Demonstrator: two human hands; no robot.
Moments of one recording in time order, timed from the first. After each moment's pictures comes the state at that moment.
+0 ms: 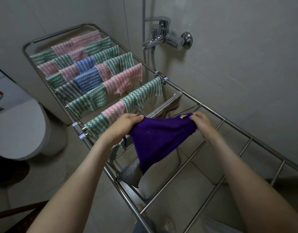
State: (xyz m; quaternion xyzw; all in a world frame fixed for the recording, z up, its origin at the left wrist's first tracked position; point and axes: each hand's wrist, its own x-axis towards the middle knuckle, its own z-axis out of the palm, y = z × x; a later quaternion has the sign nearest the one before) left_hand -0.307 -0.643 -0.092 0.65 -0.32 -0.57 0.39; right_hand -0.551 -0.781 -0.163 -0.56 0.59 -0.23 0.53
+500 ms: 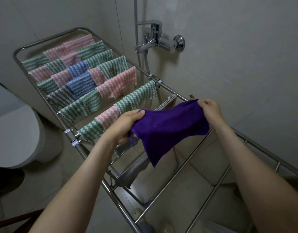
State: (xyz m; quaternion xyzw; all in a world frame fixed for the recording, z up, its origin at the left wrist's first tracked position) left_hand -0.322 -0.670 -0.094 0.55 -0.25 -0.64 0.47; right_hand -0.570 -0.836 -0.144 -0.54 0.62 -0.35 0.46
